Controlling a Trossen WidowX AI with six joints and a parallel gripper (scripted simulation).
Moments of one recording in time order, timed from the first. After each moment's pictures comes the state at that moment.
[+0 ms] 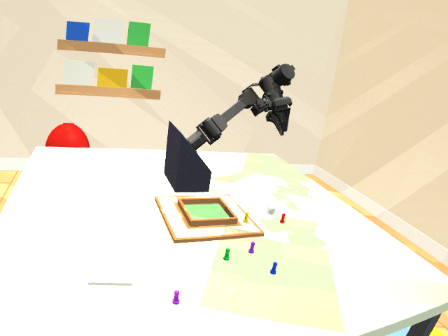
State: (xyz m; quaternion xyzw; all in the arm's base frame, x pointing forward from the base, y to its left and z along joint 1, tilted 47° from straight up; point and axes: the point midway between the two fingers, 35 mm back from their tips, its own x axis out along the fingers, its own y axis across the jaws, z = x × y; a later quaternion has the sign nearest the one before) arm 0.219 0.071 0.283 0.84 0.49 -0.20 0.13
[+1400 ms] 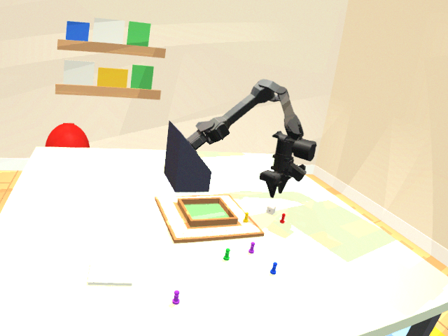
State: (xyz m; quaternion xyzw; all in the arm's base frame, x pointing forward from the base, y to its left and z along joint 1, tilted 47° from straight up) arm 0.249 0.235 0.150 0.08 0.53 0.49 0.69
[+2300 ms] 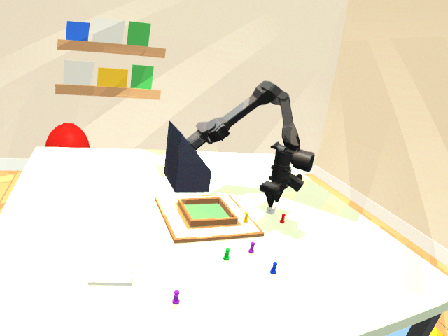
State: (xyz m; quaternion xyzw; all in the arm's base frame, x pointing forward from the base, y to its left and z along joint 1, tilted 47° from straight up) arm 0.241 0.265 0.125 0.03 0.51 0.52 0.69
